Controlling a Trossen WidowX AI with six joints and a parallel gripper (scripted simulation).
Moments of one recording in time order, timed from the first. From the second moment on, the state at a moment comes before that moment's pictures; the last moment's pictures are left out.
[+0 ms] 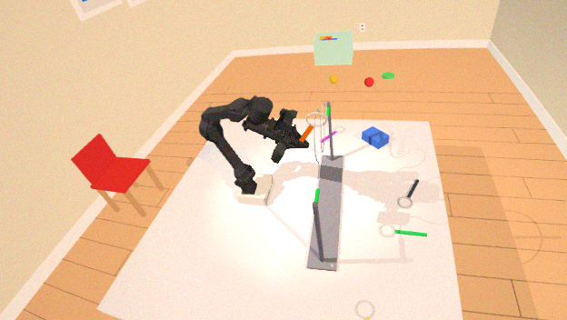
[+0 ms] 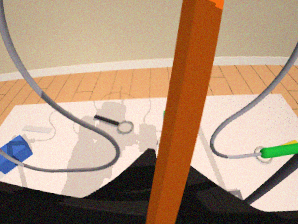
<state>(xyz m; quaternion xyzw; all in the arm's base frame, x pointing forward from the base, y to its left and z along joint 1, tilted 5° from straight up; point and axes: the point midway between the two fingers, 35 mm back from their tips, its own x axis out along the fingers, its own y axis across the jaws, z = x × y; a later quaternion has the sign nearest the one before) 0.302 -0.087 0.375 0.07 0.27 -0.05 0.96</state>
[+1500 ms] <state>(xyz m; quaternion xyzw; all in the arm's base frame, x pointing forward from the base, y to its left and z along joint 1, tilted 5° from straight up) 0.302 -0.103 0.376 -0.20 0.25 -0.12 0.94</state>
